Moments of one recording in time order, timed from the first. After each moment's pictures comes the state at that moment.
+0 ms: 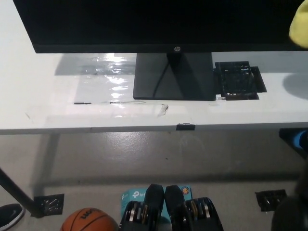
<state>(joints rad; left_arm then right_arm) 0.22 0.48 -0.10 0.19 0.24 0.18 -0.16 -0.89 -0.08 -0.49 0.13 -0.04 0.32 -0.35</state>
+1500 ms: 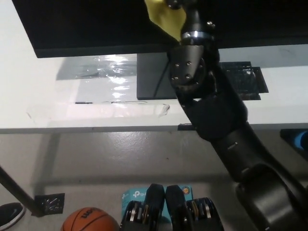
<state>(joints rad) 0.21 0.48 -0.12 0.17 0.26 0.19 -0.19 -1.12 0.07 0.27 0.54 -0.53 0.21 -0.60</state>
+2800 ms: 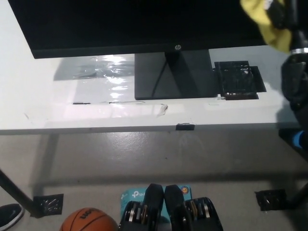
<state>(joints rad) 0.23 0.47 -0.11 0.20 0.26 0.18 -0.19 -0.96 -0.42 0.33 0.65 -0.73 0.01 -0.62</state>
